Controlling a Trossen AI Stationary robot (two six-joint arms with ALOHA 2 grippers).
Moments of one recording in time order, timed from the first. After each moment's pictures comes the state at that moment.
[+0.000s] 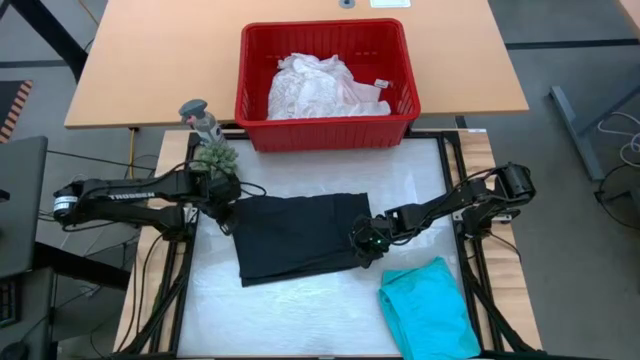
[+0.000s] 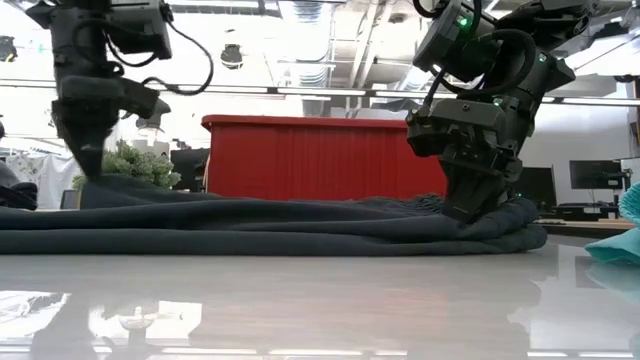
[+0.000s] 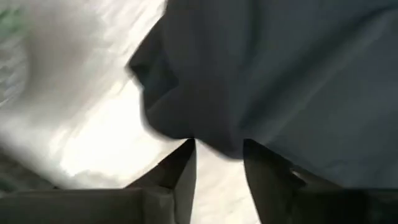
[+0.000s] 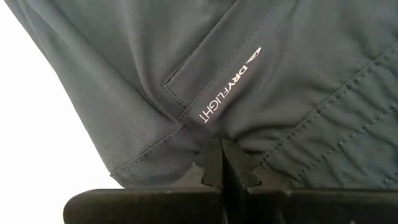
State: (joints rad) left arm 0.25 0.95 0.65 -1.03 -0.04 -0.46; right arm 0.14 1.66 0.77 -0.23 0.02 0.75
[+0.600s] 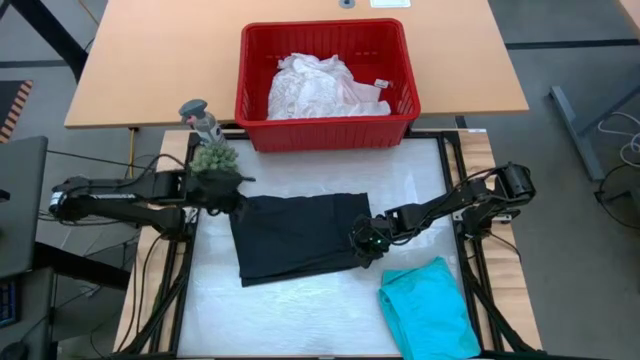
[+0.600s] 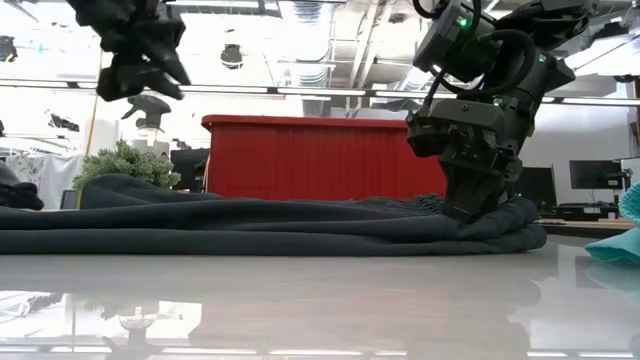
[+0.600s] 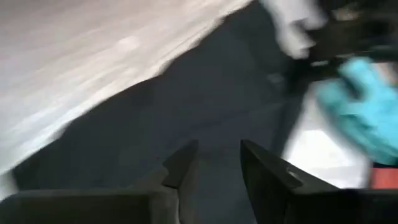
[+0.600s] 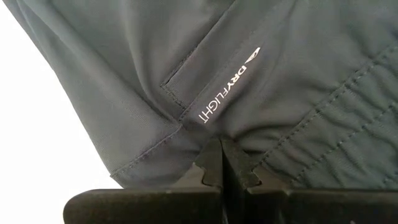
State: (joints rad) left arm 0.05 0.83 0.74 -0.60 -0.11 -0.83; right arm 0.13 1.66 0.76 -0.23 0.02 0.76
